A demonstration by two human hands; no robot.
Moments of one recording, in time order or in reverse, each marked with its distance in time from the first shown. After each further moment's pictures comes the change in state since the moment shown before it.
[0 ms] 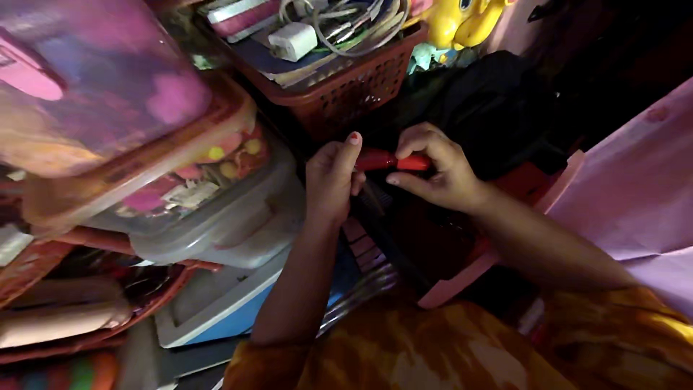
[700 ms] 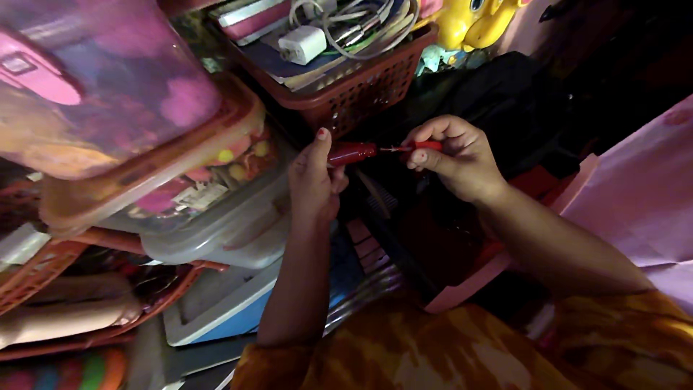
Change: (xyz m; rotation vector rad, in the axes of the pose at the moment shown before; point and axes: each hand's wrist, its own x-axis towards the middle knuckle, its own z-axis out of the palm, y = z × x) left_hand 0.009 0.007 -0.018 -0.089 0.138 -0.033; right_hand 0.004 0.004 -0.006 0.632 0.136 0.377
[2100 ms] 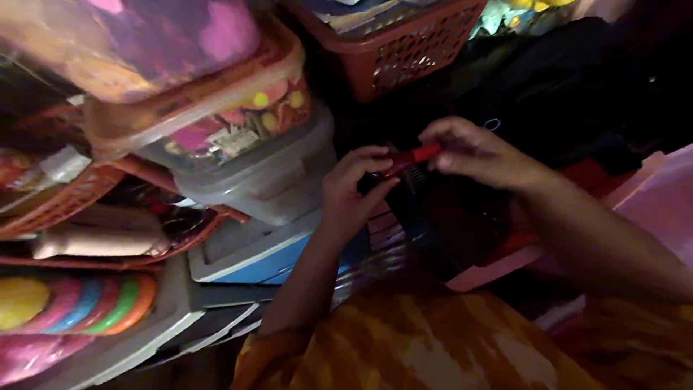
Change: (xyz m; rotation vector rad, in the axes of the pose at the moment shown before) left_hand -0.051 -0.037 -0.053 0.510 -0.288 0.700; right_hand -0.006 -0.007 0.005 -0.303 -0.421 0.333
